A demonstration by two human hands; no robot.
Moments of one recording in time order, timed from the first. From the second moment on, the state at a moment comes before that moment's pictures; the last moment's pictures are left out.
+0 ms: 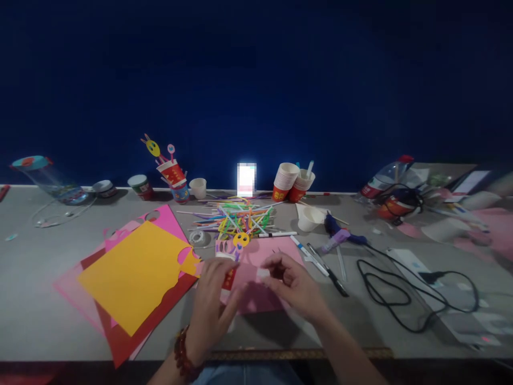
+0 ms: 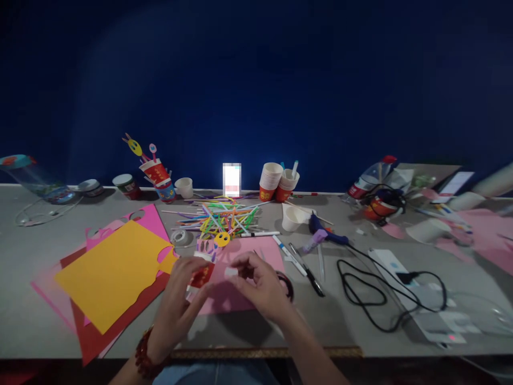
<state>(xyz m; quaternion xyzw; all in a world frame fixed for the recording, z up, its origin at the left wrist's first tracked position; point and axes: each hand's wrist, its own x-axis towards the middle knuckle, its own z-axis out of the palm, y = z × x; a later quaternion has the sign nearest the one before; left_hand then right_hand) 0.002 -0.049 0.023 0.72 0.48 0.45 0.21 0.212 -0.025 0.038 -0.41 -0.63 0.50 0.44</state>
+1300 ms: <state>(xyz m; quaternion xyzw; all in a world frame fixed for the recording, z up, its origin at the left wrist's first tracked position) 0.006 -0.067 0.039 0.74 0.42 0.45 0.28 0.192 -0.043 0.065 -0.36 -0.85 0.17 0.34</state>
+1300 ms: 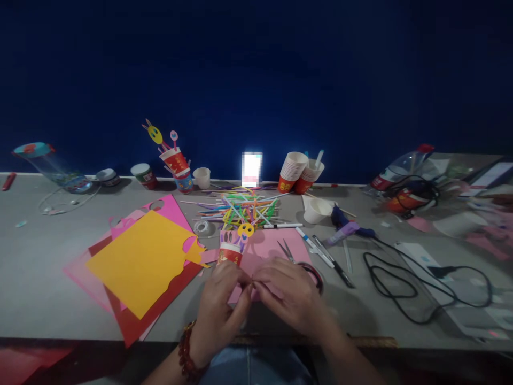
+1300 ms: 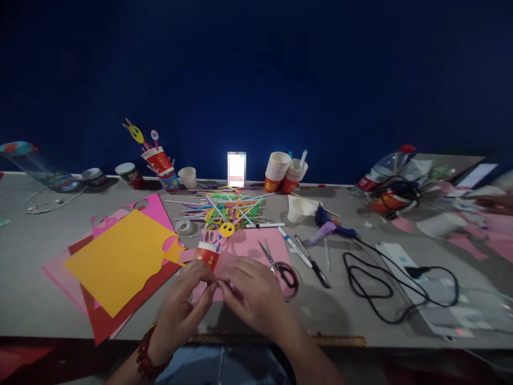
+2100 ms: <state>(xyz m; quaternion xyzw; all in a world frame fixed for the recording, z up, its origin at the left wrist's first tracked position) 0.006 -0.066 0.041 0.76 0.42 0.42 0.27 0.200 -0.037 0.057 -0.31 -0.88 0.19 0.32</state>
